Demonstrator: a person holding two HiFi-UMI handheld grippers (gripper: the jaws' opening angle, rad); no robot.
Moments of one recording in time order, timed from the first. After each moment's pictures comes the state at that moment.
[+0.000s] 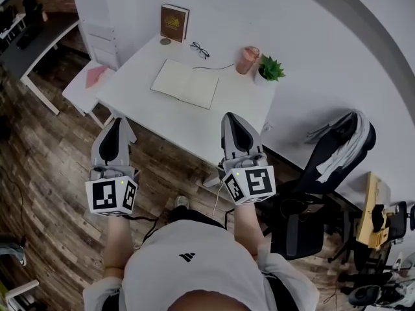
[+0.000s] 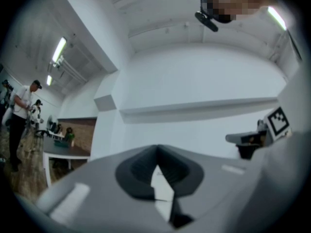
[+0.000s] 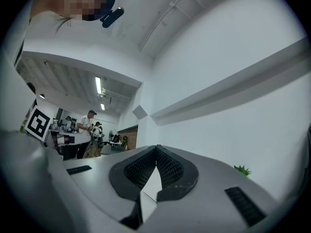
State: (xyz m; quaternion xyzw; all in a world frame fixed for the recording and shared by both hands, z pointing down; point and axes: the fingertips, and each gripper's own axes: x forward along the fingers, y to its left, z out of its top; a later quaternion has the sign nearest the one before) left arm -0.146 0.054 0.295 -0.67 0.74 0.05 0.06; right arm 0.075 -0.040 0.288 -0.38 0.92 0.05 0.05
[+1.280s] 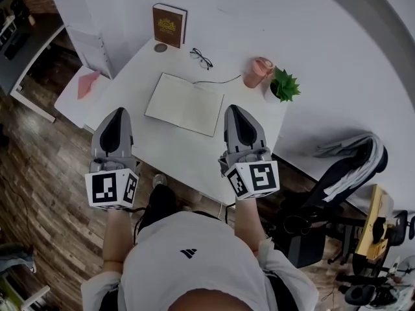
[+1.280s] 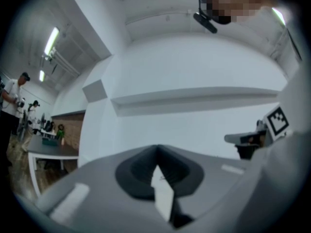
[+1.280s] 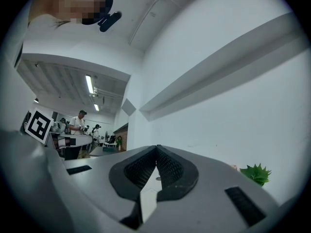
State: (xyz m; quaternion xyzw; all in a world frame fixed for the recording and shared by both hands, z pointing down) left arm -0.196 -0.134 0.307 -0.69 0.72 0.03 0.05; right arm 0.022 -0.218 0.305 -0.39 0.92 0.02 0.06
